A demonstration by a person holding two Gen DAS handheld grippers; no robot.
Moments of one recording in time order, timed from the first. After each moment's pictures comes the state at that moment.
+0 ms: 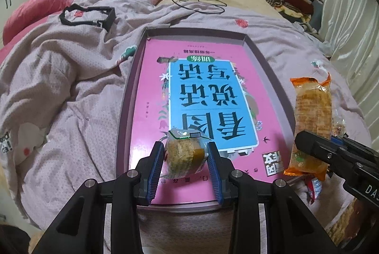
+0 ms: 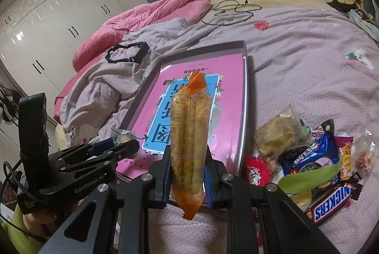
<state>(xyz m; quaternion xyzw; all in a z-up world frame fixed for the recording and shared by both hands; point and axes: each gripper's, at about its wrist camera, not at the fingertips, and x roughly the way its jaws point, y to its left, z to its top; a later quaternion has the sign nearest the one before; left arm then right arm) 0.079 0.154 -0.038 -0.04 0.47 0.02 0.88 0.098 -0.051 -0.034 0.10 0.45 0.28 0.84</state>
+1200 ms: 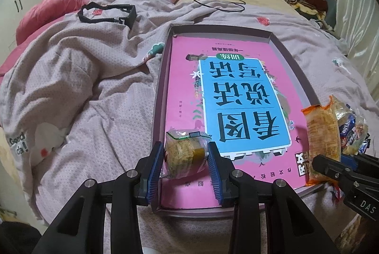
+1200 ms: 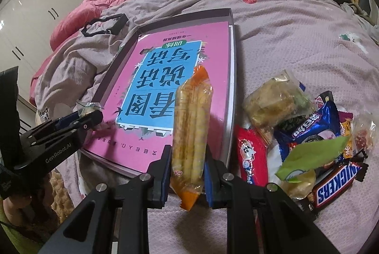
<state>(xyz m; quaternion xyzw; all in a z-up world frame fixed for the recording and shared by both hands) 0.080 0.177 -0.044 -0.01 0.47 0.07 0.88 0.094 -0.042 -0.062 0.05 0.51 0.23 0.82</state>
